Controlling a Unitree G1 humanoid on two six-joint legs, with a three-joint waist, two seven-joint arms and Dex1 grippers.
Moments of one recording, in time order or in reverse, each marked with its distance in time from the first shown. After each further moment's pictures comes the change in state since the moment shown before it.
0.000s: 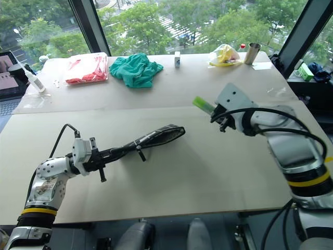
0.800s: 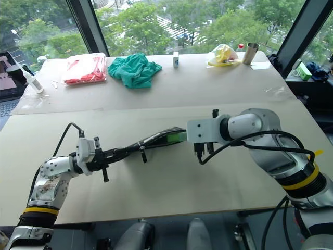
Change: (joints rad) left arm -0.004 -0.004 -0.033 -0.049 0.001 0.034 0.020; right arm -0.070 0.054 0.254 -0.036 -0.311 -0.288 0.264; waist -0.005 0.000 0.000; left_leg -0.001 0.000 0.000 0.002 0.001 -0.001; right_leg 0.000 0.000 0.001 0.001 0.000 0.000
